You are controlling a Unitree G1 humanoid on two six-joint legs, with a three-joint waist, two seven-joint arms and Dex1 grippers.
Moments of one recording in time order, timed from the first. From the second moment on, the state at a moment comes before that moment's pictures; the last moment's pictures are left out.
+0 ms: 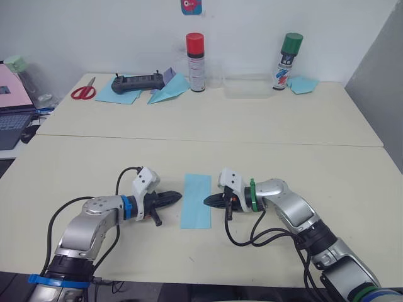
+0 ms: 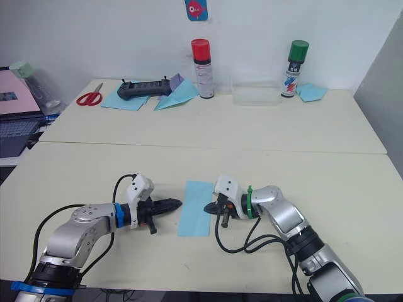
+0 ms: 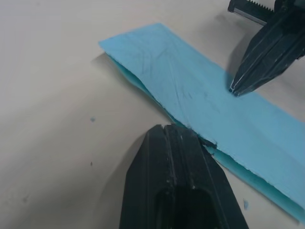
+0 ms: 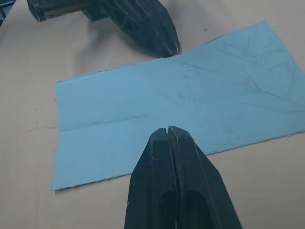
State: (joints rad) left arm -0.16 0.64 -0.02 -0.05 -0.39 0.51 -0.96; right arm -0.50 -0.33 0.45 0.09 0.14 0.49 0.97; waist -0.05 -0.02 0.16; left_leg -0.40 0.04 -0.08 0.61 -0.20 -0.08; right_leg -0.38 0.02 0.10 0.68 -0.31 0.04
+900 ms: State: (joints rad) left arm -0.28 0.59 -0.07 -0.08 -0.41 0.57 -1.00; right arm -0.49 -0.32 0.44 0.06 0.14 0.51 0.96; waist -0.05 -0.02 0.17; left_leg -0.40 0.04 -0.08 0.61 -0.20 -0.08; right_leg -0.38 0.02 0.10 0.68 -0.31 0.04
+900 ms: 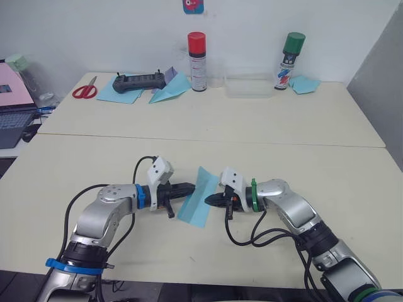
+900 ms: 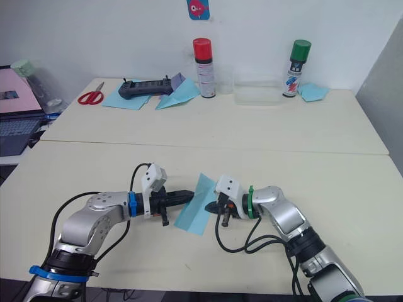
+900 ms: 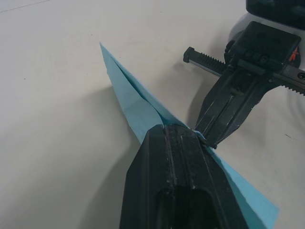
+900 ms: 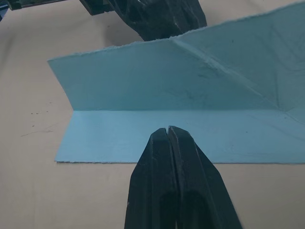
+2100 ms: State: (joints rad) left arm -0.30 0.57 -0.15 -0.11 -0.35 0.54 -0.97; right arm -0.52 -0.33 0.38 0.04 0.20 0.66 0.95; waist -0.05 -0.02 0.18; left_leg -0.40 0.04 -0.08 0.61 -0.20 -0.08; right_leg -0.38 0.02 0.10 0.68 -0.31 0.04
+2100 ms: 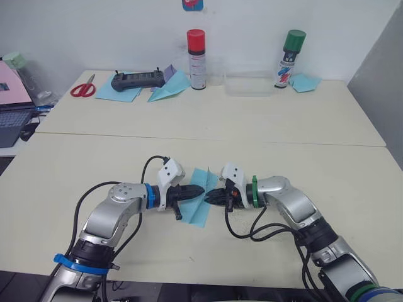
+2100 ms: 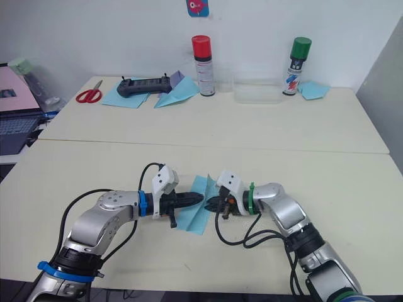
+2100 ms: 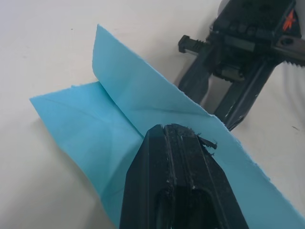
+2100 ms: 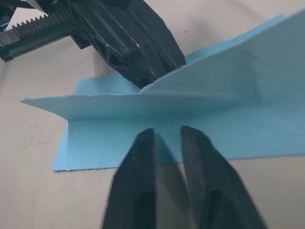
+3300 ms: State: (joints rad) left arm -0.35 0.51 -0.16 -0.13 -0.38 0.56 -0.97; right arm -0.60 -0.08 -0.14 -0.10 0.66 1.61 0.54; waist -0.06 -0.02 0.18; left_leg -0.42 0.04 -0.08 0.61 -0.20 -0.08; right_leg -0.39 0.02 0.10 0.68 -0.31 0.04
